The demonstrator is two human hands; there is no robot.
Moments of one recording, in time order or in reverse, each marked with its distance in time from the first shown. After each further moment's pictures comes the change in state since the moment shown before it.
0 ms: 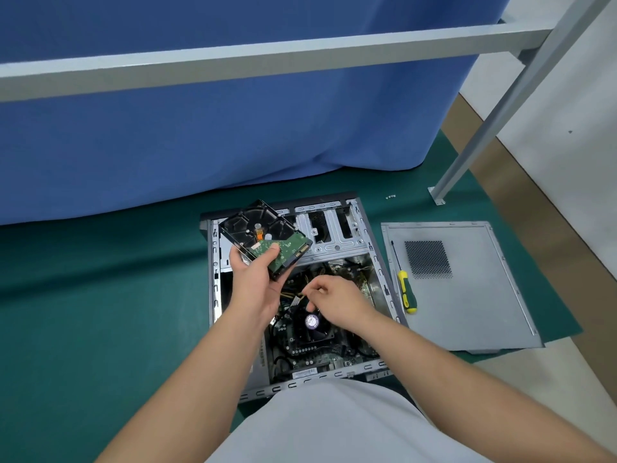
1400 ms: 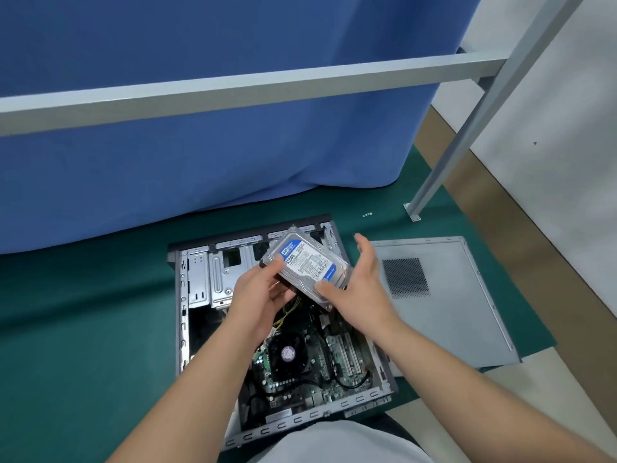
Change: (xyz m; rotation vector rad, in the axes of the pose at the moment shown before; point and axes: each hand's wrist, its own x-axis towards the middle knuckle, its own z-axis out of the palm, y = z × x) left_hand 0.008 -0.015 0.049 0.370 -0.200 -0.145; right_hand -0.010 0.006 -0.084 0.080 0.364 -0.082
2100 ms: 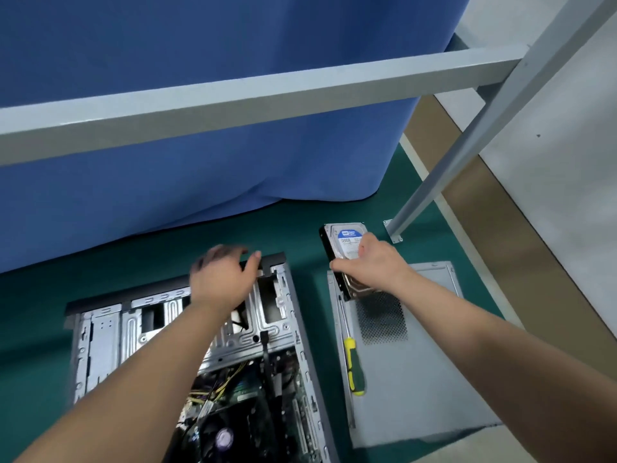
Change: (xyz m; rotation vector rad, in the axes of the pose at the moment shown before) left_hand 0.167 0.030 0.067 1.703 0.295 0.372; right_hand 0.206 0.062 -0.118 -0.448 -0.161 0.309
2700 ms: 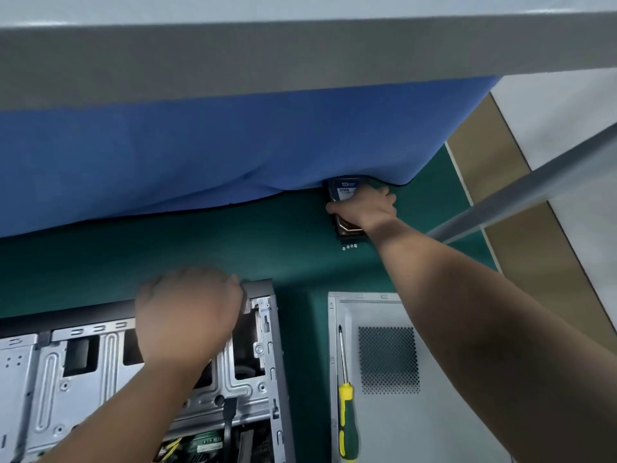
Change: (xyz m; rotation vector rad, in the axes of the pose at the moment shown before) left_hand 0.007 -0.011 0.050 0.261 0.464 0.057; right_hand 0.225 -0.042 0.012 -0.078 0.144 0.099
